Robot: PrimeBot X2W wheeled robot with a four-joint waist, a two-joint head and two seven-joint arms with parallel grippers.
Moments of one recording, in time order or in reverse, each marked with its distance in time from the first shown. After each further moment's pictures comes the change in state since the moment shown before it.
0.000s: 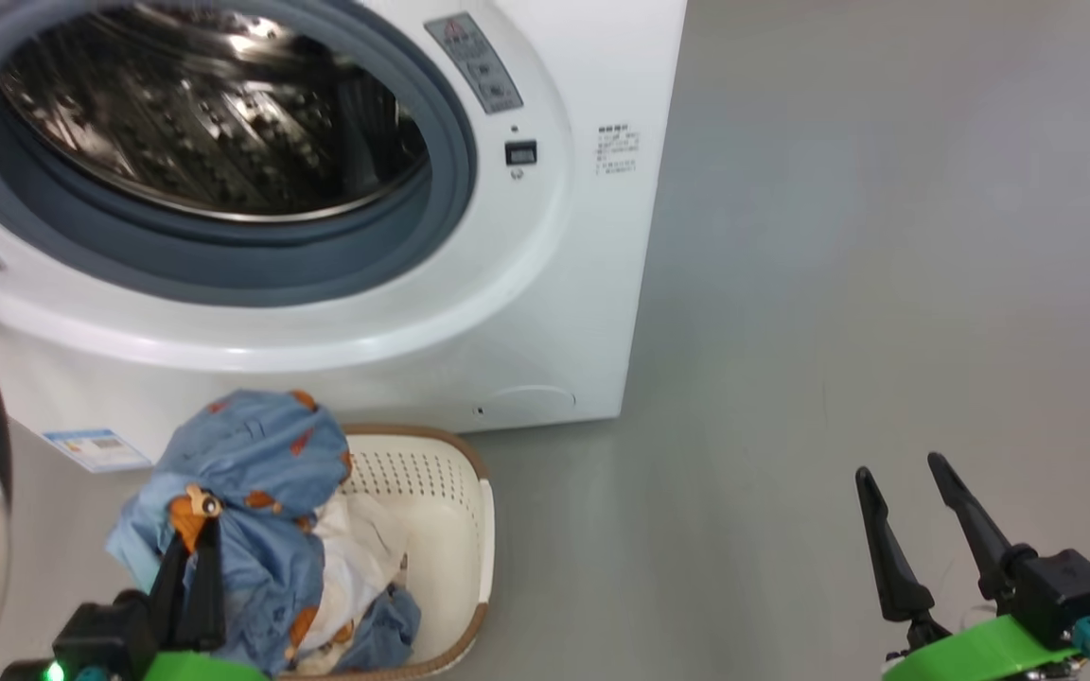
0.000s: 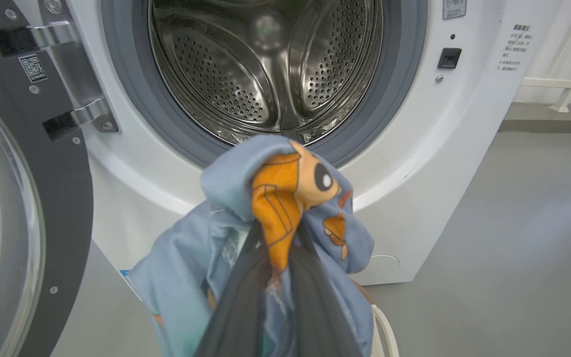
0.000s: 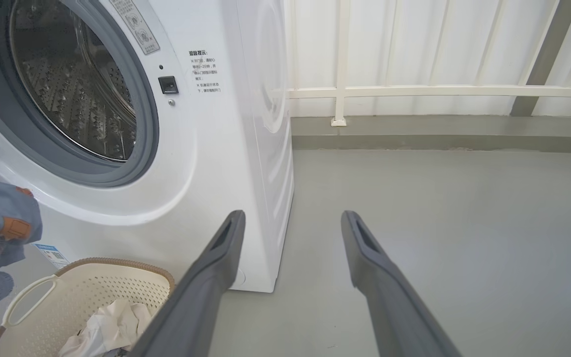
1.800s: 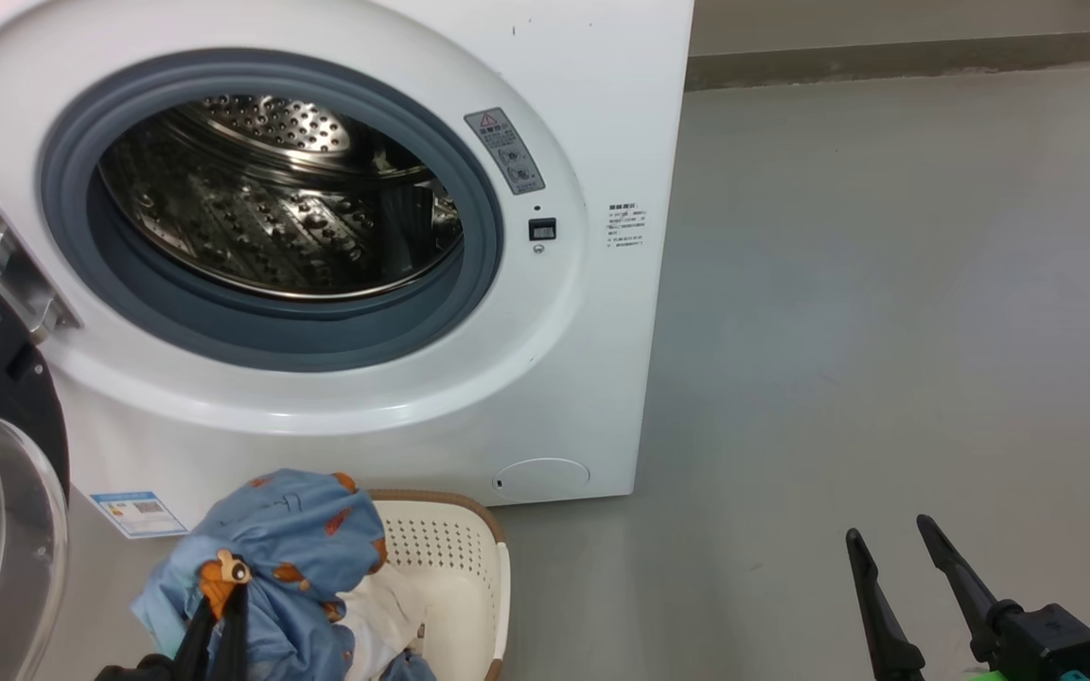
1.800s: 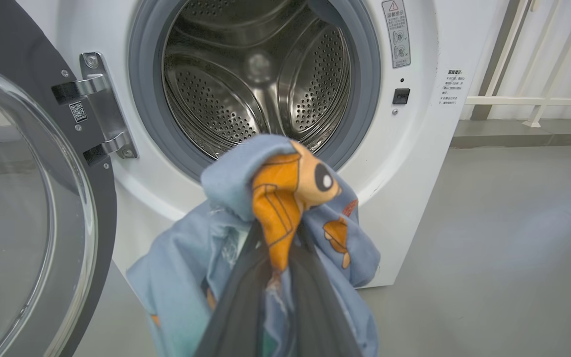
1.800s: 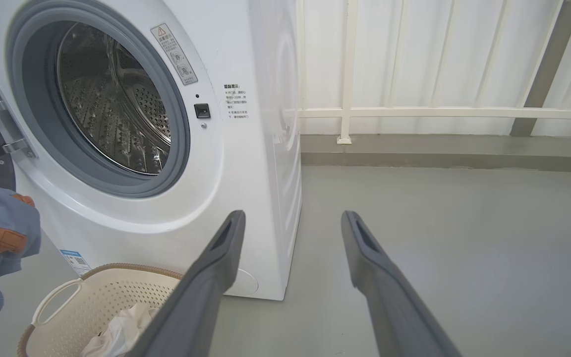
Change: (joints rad) left arm 0.183 0.036 -0.058 -0.178 -0.022 0.022 0.074; right arm 0.122 0.038 -0.004 -0.051 -0.029 0.000 0.036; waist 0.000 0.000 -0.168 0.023
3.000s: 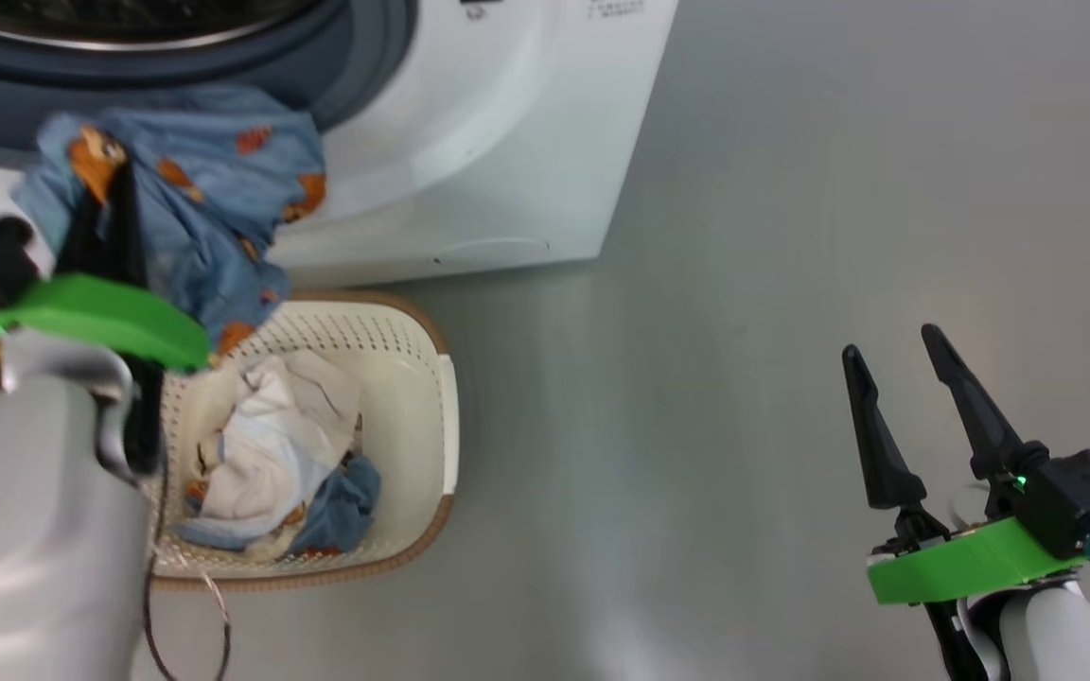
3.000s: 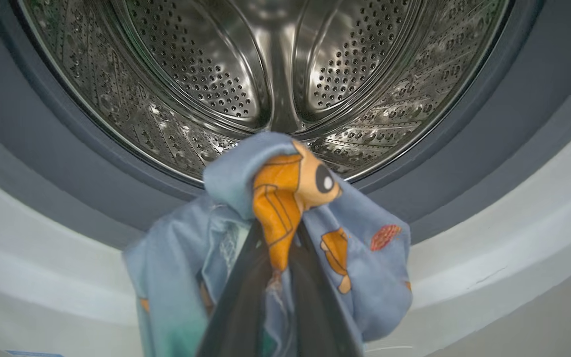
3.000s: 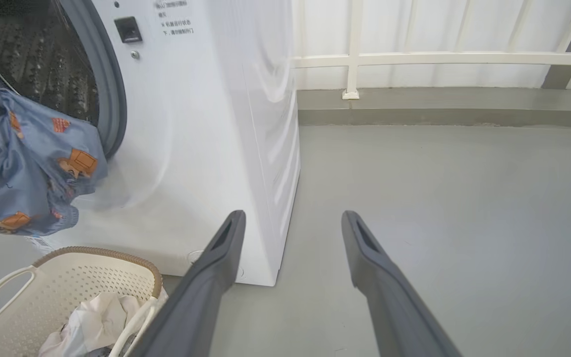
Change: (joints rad) left arm -0.836 0.001 0.040 0.568 -0.124 -0.085 -0.012; right arm -0.256 -0.048 0.042 -0.042 0.039 0.000 -0.028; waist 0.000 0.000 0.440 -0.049
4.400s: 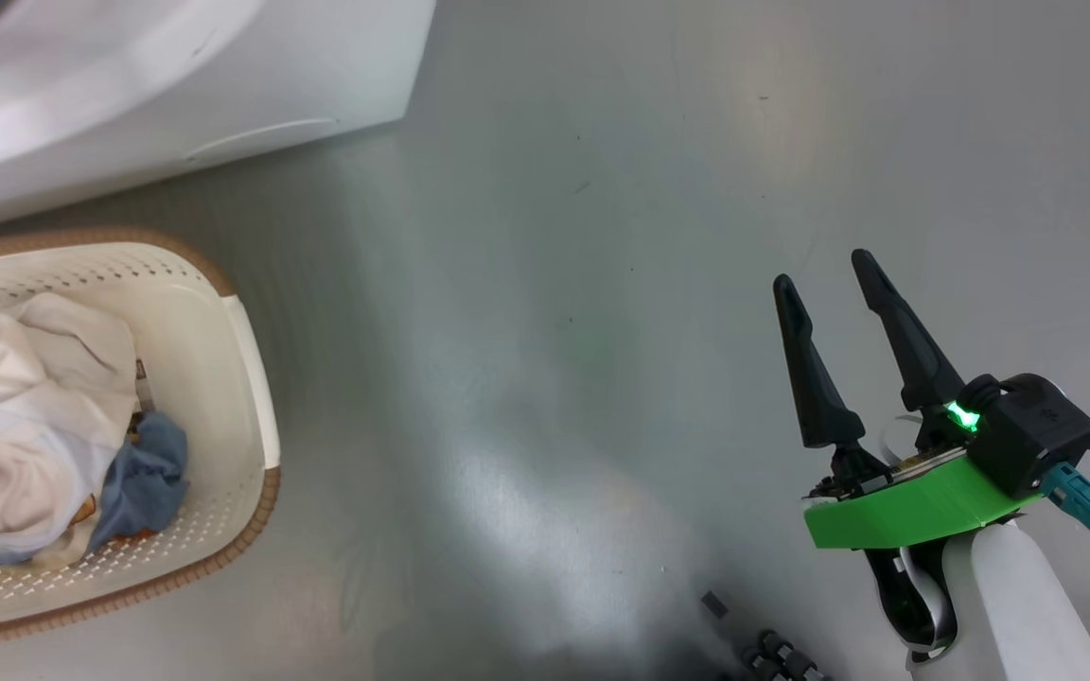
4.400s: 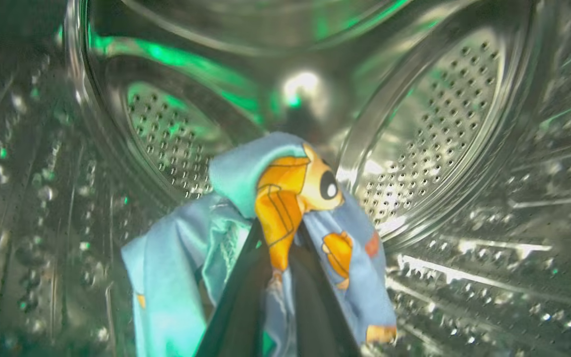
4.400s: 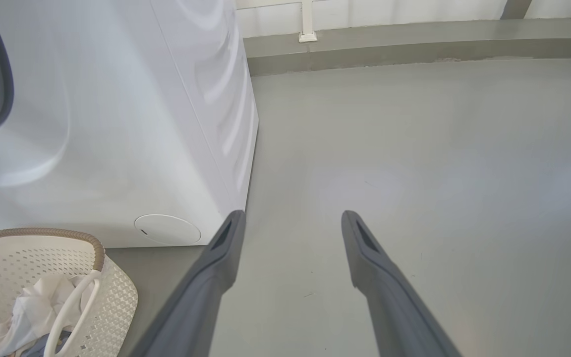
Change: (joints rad) left arm -0.682 0.319 0.043 0.188 0.020 0.072 0.049; right arm -0.146 0.043 0.092 0.024 0.068 0.000 -0.001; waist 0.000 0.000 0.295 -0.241
